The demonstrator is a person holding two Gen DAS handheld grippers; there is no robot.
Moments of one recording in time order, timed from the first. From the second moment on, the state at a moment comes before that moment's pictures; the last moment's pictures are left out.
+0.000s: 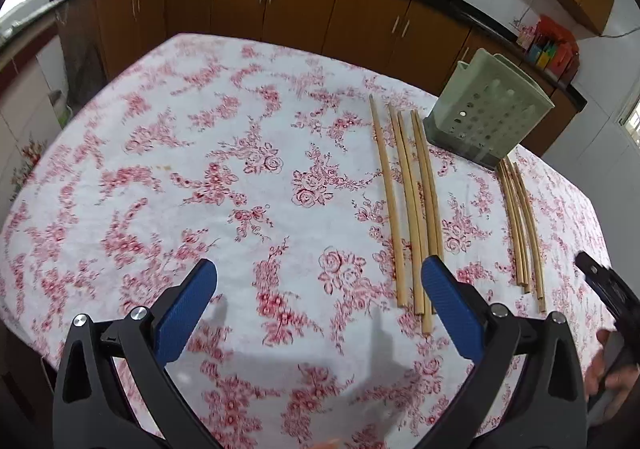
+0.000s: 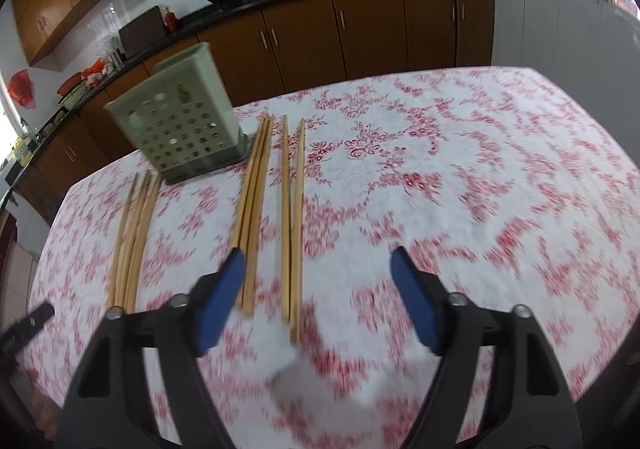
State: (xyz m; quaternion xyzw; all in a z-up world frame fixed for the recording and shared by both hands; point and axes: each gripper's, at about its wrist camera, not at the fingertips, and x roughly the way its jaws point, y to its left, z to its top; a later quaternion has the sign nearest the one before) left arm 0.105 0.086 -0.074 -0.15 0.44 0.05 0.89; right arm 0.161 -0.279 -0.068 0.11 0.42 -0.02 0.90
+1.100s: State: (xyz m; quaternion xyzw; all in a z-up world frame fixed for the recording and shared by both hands) left arm 0.191 0.031 -0.107 -0.05 0.47 -0.02 0.88; right arm 0.218 -0.299 -0.114 0.06 0.44 -0.06 0.89
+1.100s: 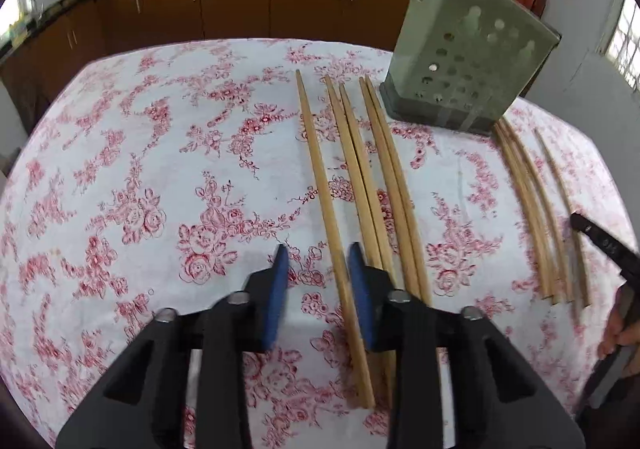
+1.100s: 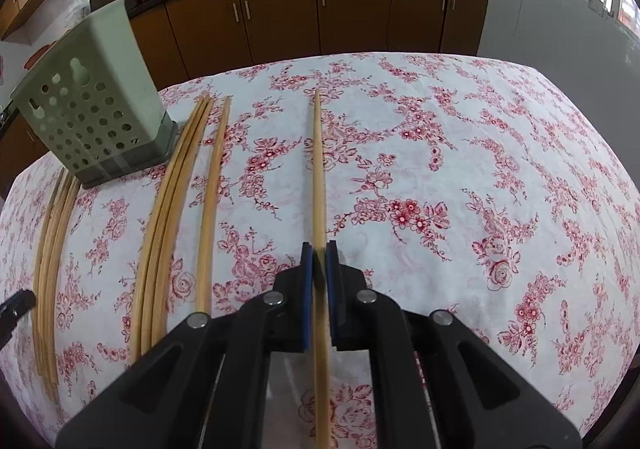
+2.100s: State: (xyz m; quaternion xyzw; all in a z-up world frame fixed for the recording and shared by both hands) left arm 0.190 0.073 -0.110 -0.01 0.43 0.00 0.90; right arm 0.197 -0.300 -0.116 0.05 0.42 -0.05 0.90
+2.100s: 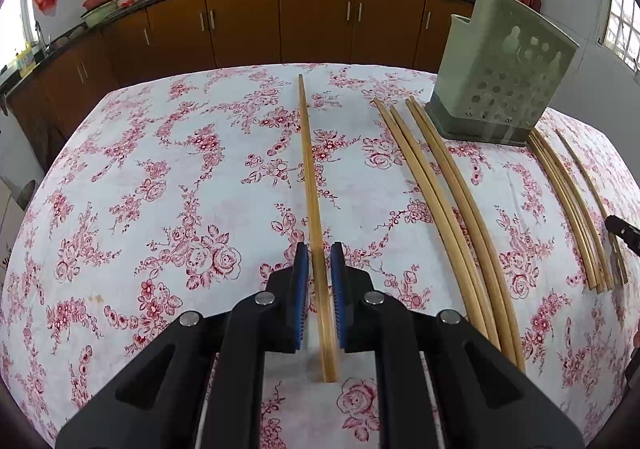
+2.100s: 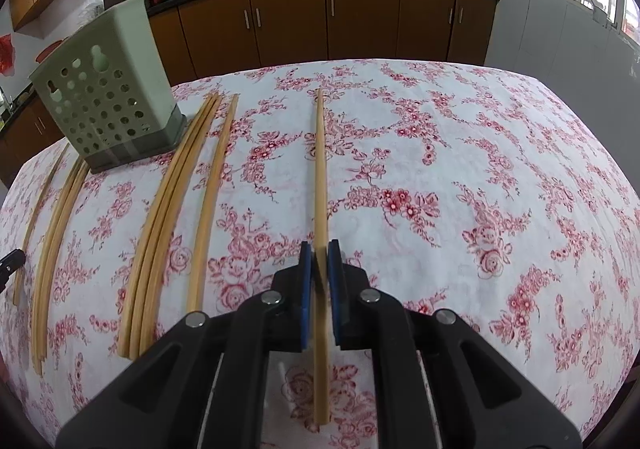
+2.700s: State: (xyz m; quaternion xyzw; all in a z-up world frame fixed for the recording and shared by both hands) left arm 0.176 0.072 -0.111 0.00 0.43 0.01 0.90; right arm 0.173 -0.302 -0.109 0.06 0.41 -0.03 0.91
